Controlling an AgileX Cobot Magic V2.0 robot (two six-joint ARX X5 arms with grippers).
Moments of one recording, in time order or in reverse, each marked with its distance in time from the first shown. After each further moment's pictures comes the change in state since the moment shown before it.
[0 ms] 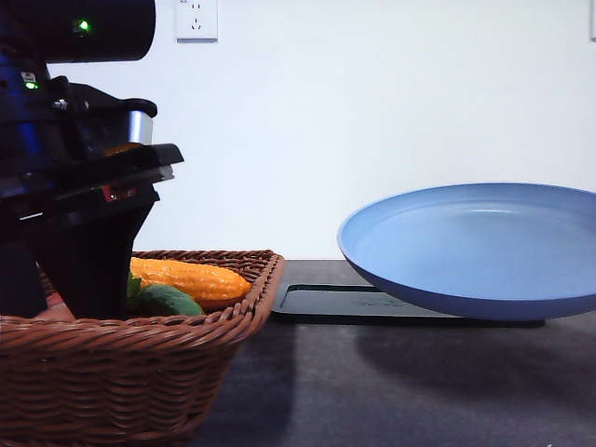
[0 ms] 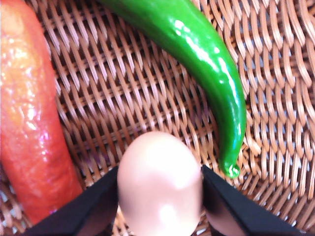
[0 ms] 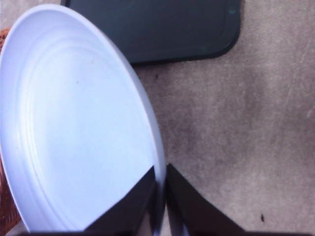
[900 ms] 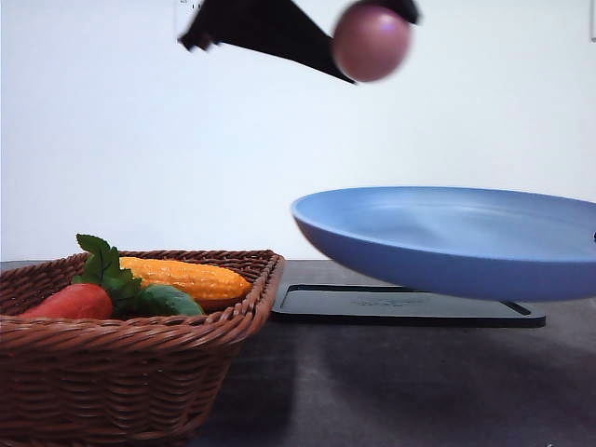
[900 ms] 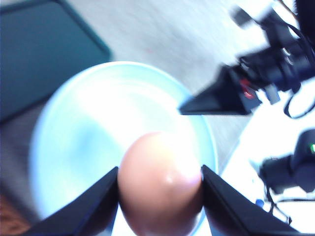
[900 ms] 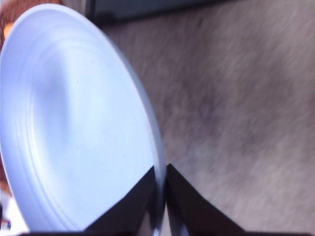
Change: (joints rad) left_arx -0.229 0.014 0.332 0.271 0.150 0.080; right_arx 0.058 0.000 0.000 -0.120 -0.138 0.023
